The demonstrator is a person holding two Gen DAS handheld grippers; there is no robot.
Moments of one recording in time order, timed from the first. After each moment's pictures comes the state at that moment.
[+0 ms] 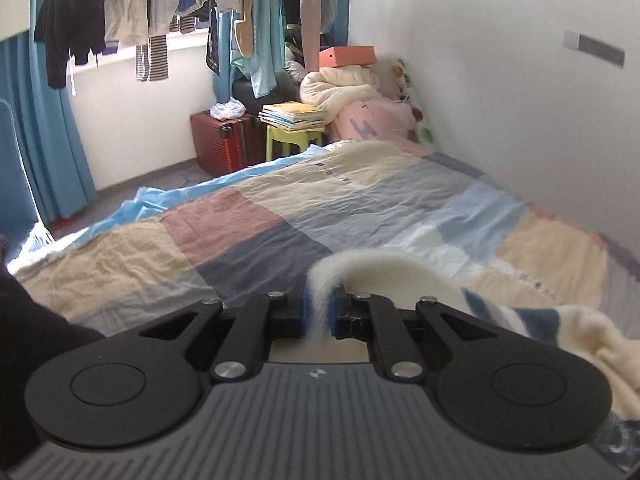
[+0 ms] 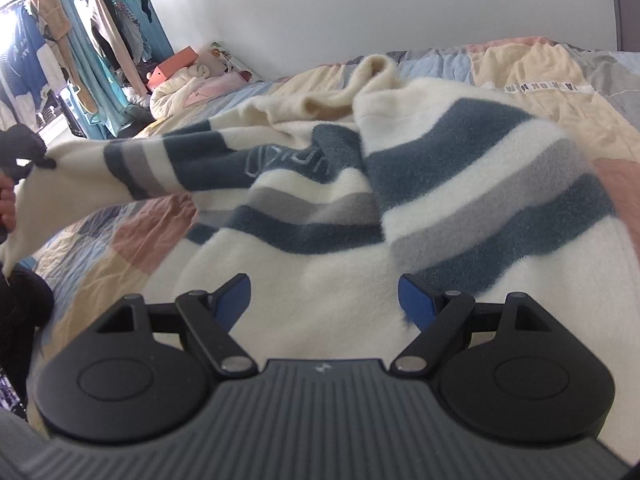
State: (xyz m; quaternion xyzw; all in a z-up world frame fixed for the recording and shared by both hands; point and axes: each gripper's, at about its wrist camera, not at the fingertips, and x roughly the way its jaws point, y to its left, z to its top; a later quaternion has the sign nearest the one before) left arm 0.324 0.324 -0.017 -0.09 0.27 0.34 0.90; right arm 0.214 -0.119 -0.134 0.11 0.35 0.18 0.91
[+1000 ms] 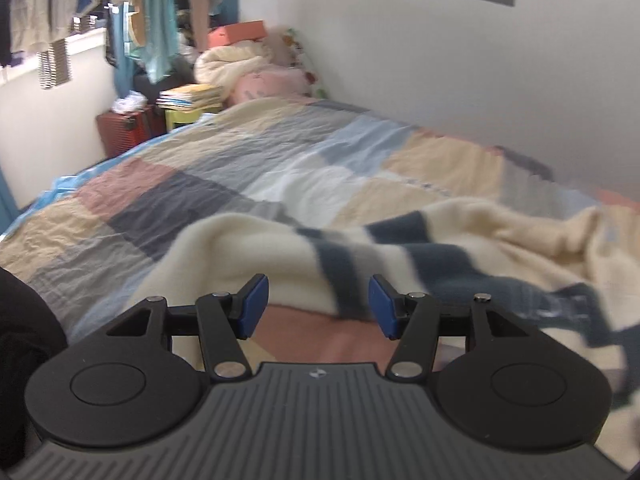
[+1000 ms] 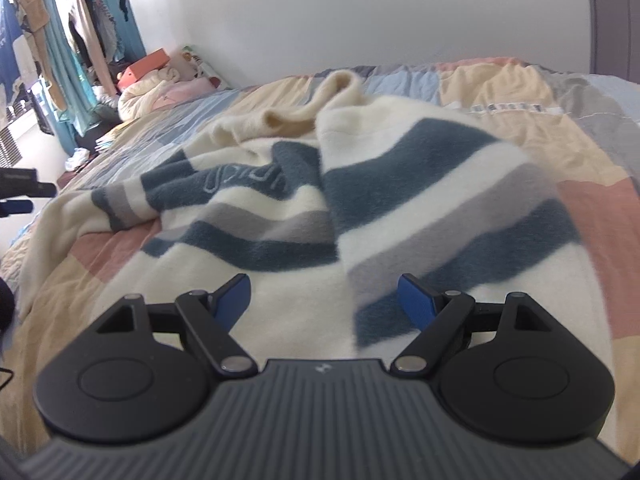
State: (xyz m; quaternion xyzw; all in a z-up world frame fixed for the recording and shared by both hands) left arm 0.262 0.207 -0.058 -0.07 0.30 0.17 0.94; right arm 0.215 -0.126 -0.129 0.08 0.33 0.12 0.93
